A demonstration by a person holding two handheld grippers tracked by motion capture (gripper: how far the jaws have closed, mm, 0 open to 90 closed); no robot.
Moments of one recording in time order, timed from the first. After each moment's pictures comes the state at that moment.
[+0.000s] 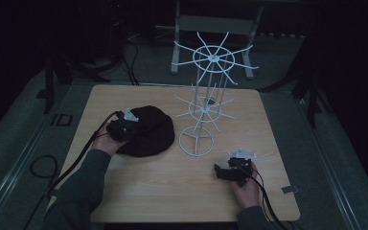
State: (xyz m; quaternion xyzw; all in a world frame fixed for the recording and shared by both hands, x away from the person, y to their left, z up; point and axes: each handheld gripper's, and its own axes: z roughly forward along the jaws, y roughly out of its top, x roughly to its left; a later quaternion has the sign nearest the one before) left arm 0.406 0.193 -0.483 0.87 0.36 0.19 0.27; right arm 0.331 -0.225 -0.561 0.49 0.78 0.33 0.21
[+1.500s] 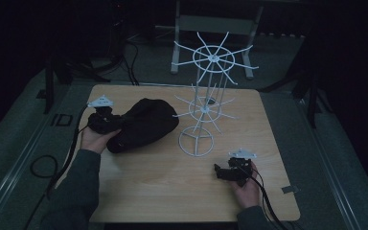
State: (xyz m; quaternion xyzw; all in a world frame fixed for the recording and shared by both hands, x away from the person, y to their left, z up) left arm 0.383 0.234 -0.428 0.77 0.40 0.13 0.48; right arm 0.331 -0.225 -0.561 0.49 0.78 0.33 0.21
